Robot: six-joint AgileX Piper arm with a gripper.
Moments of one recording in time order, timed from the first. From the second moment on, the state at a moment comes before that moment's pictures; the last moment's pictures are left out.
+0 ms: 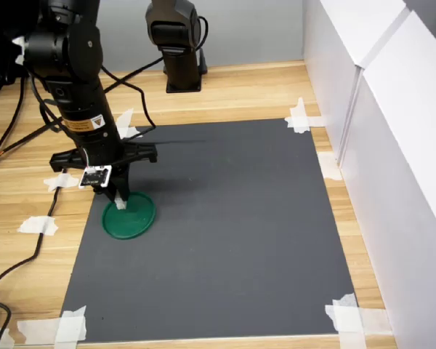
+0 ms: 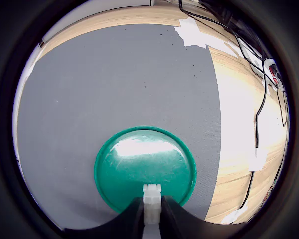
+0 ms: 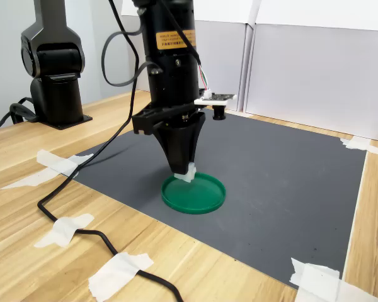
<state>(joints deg) -11.3 100.7 -66.5 1.4 42.0 -19.4</state>
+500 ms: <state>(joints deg) -11.3 101.9 -66.5 0.6 40.9 -19.5</state>
